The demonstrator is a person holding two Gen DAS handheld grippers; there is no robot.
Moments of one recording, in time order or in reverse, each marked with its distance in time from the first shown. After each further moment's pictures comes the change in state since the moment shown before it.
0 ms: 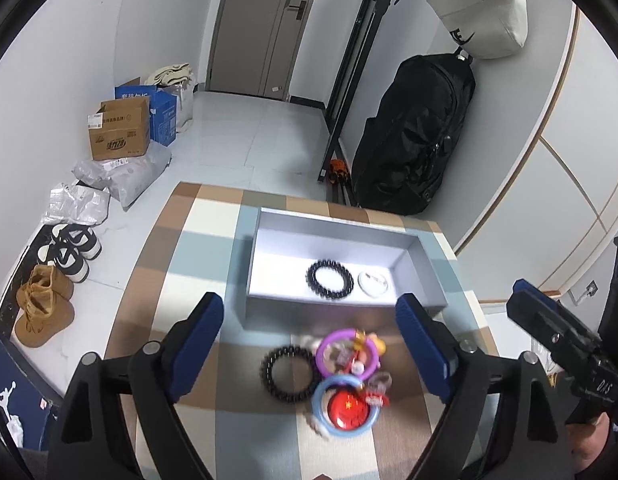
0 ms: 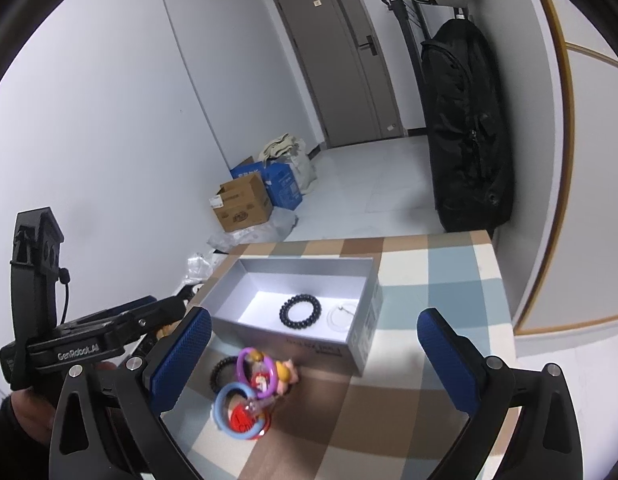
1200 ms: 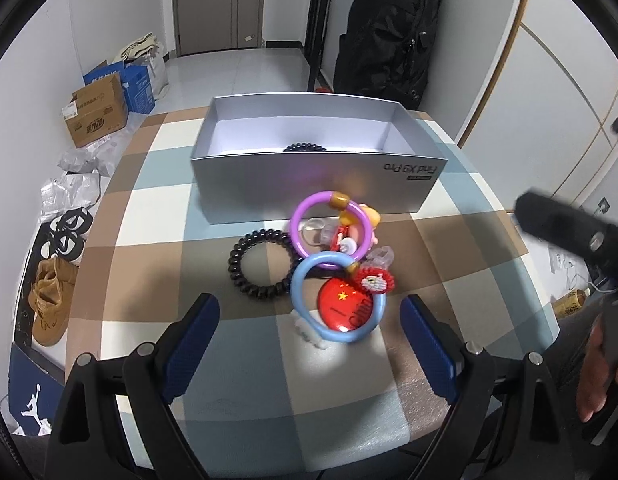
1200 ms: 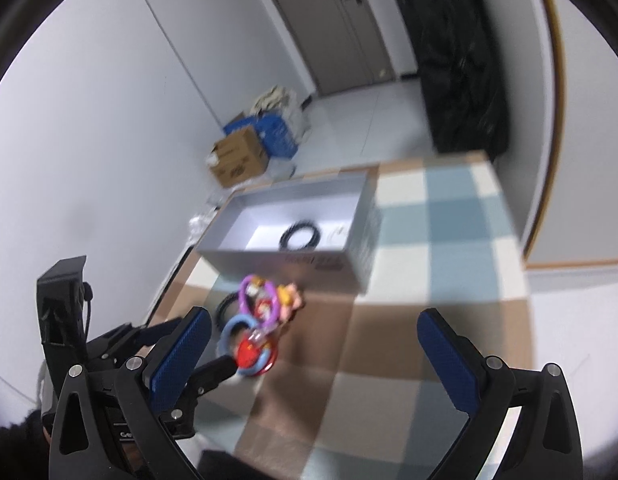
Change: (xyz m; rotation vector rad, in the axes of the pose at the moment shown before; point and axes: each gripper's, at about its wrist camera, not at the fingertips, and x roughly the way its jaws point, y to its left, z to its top) left arm 0.017 -0.021 -0.056 0.167 0.216 0.039; right arm 0.008 -0.007 -0.033 0.099 0.224 0.040
